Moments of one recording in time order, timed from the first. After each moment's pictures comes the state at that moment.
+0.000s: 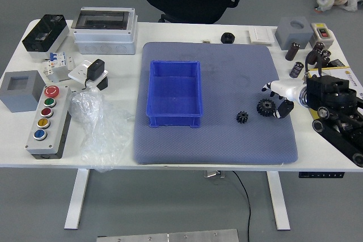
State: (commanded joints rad) left arm -0.17 0.11 -0.38 -0.27 0.74 -0.24 0.11; right arm 0.68 -0.53 0.70 1.16 -1.94 0.40 -0.30
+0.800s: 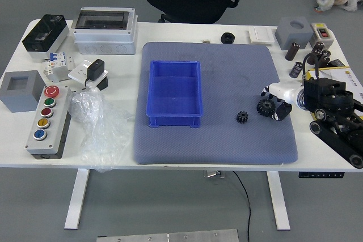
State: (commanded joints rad) left arm -0.17 0.11 -0.38 -0.27 0.74 -0.24 0.11; right arm 0.67 -0.51 0.70 1.15 -1.94 0.40 -0.31
